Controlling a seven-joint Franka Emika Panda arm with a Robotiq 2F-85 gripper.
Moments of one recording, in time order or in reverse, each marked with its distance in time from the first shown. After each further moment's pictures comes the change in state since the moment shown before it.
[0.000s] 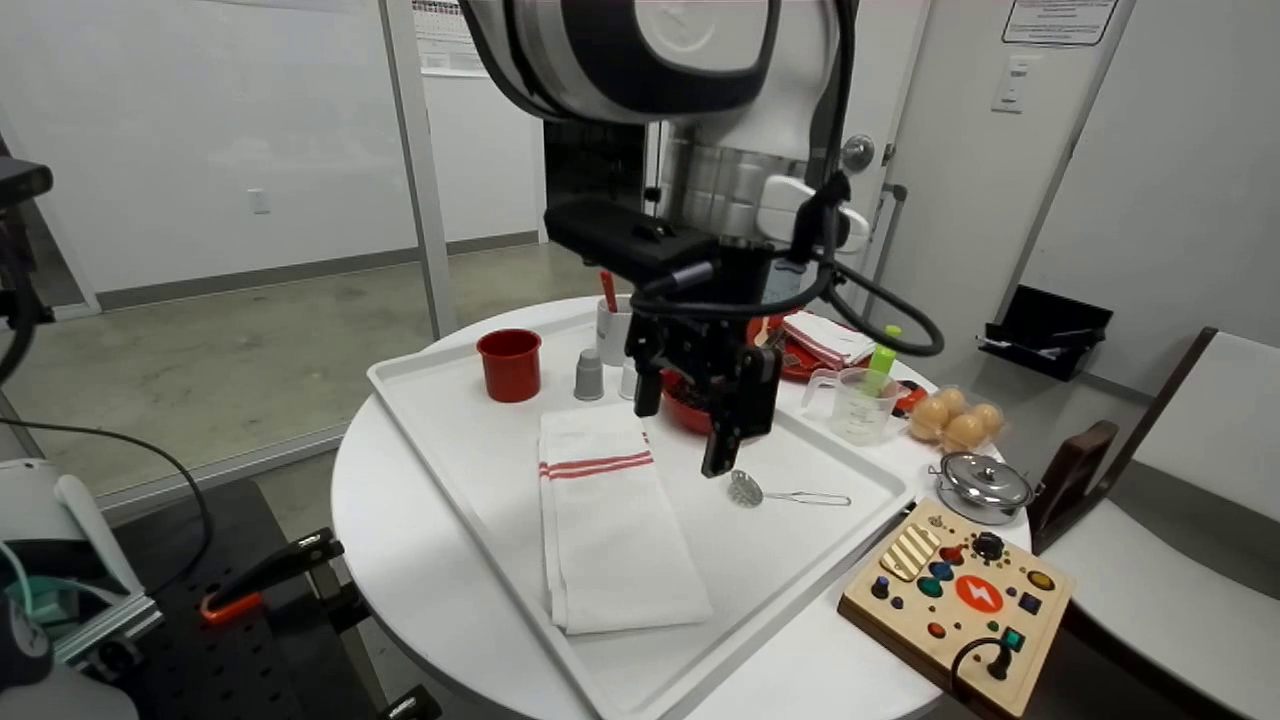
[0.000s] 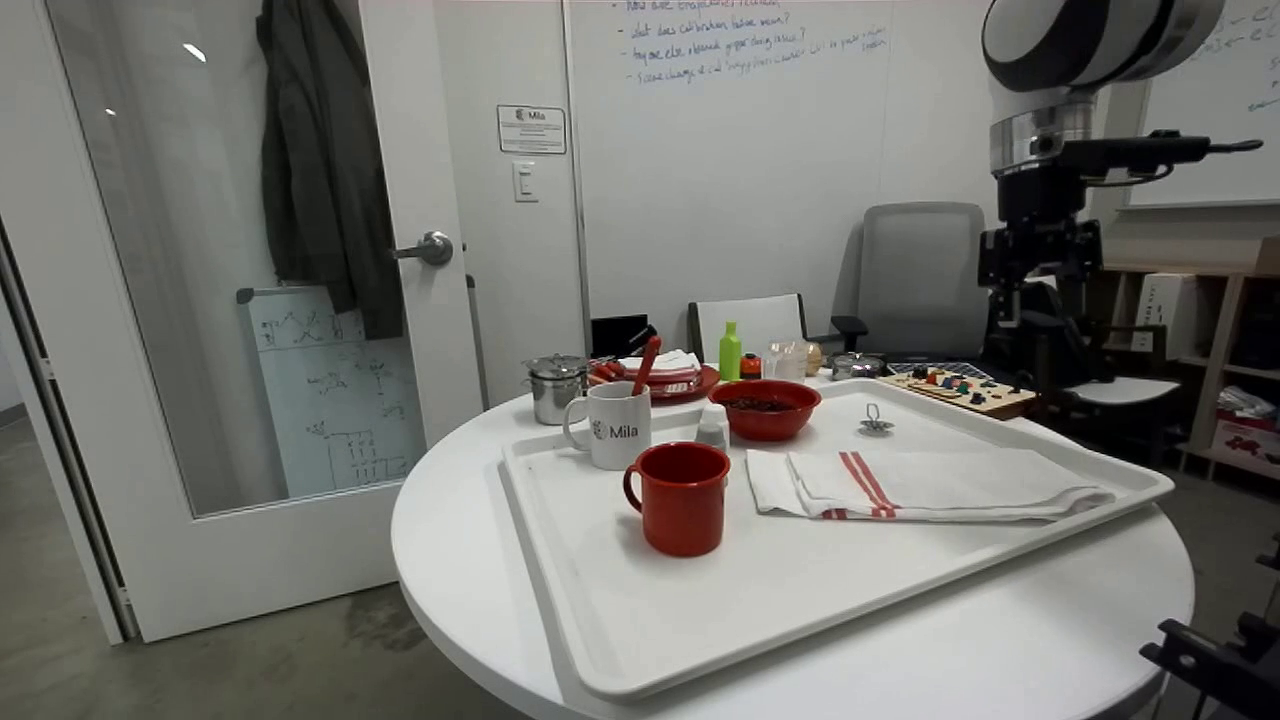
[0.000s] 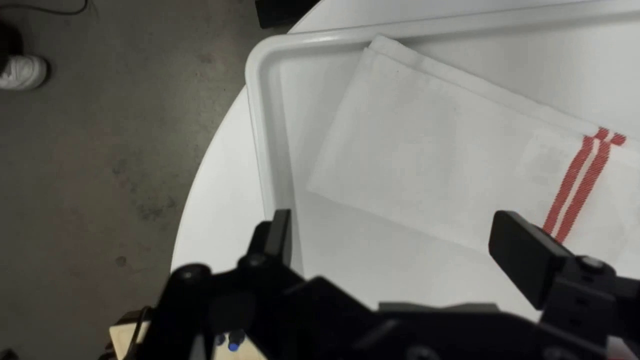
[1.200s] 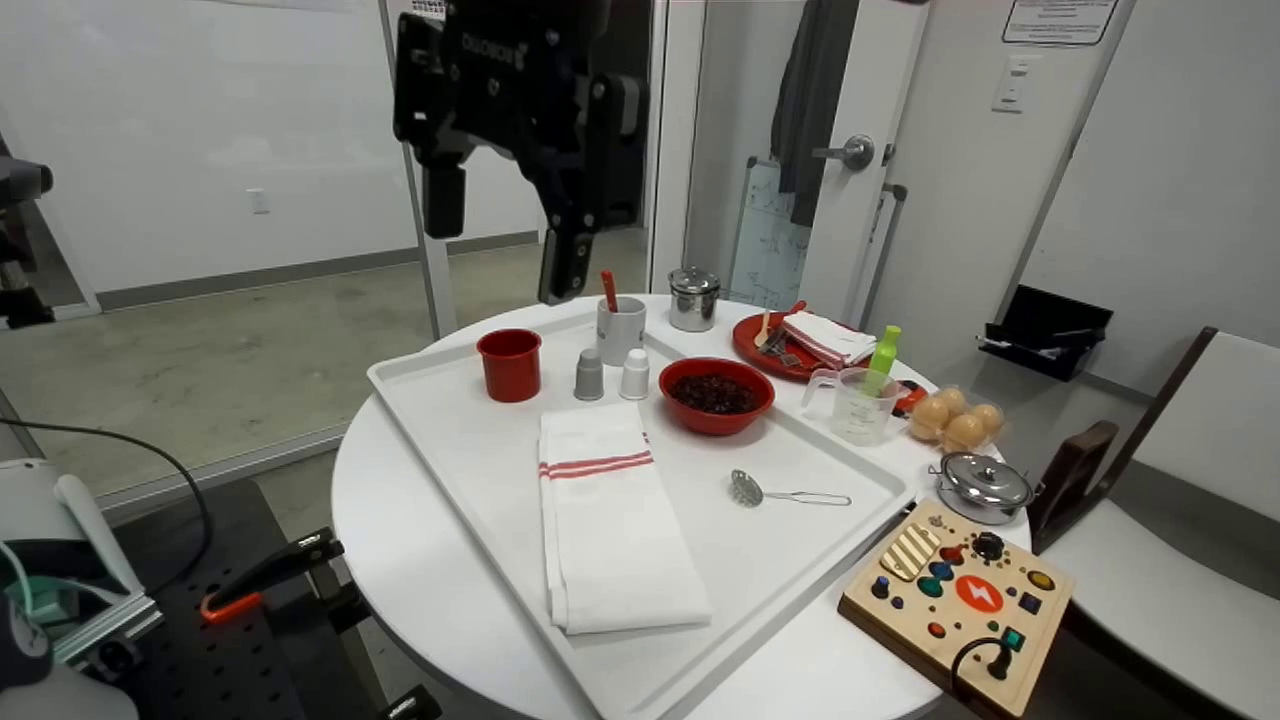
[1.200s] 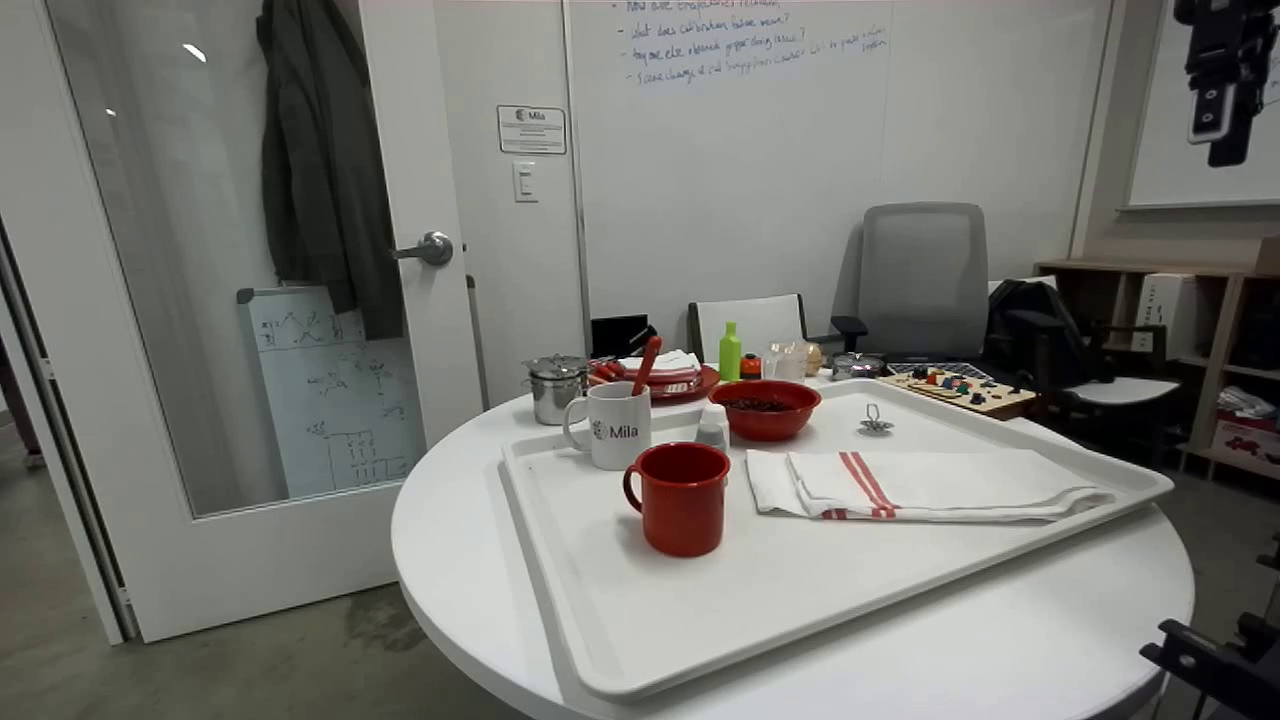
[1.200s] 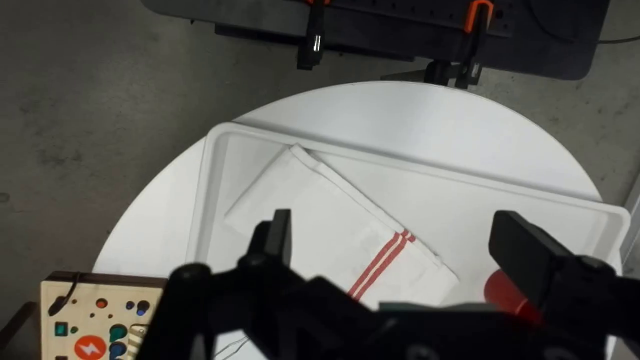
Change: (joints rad) arm 0.045 -0.641 -0.101 -0.148 -0.002 -0.462 -0.381
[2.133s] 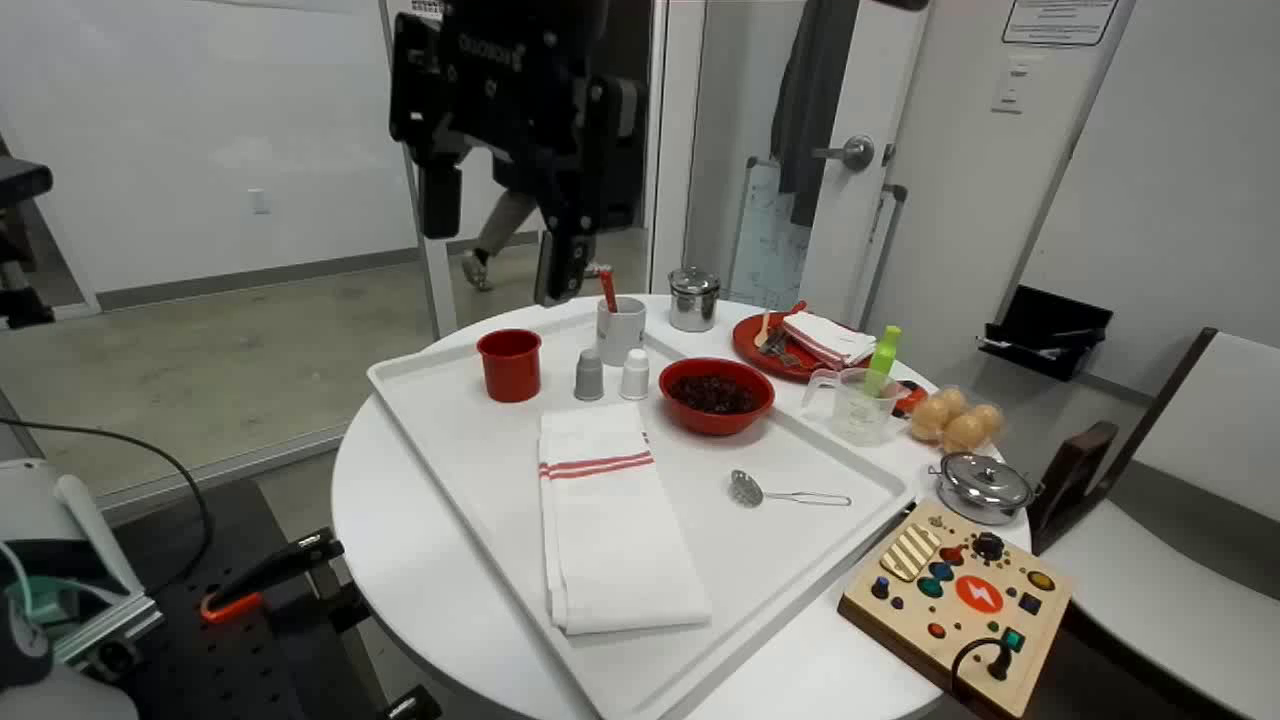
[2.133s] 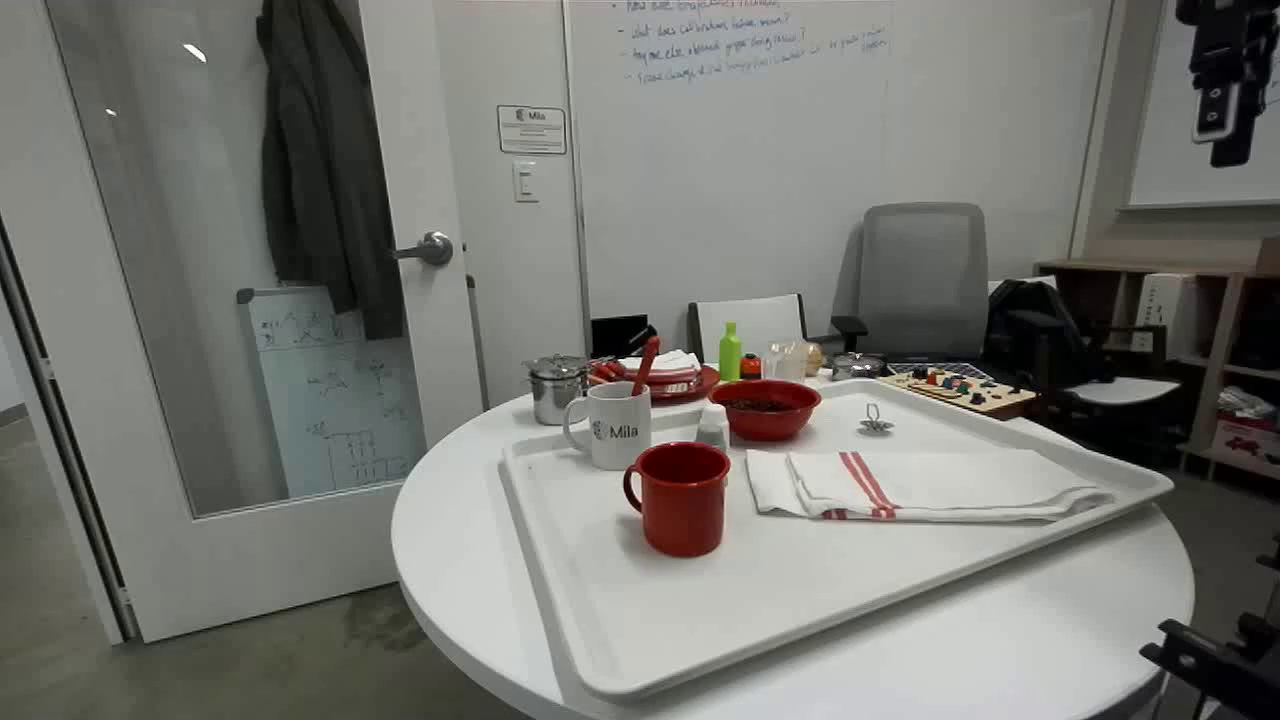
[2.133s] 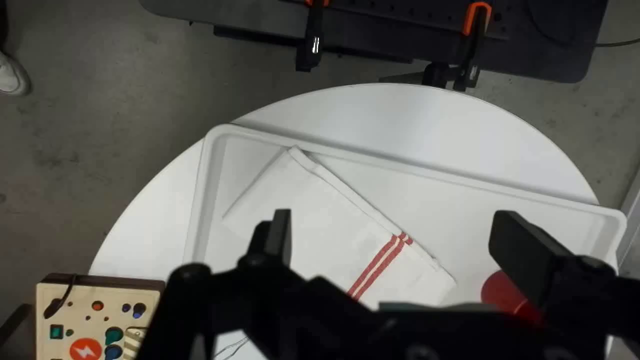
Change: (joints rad) arm 0.002 -0.001 -0.004 0.001 0.002 -0.011 -0.009
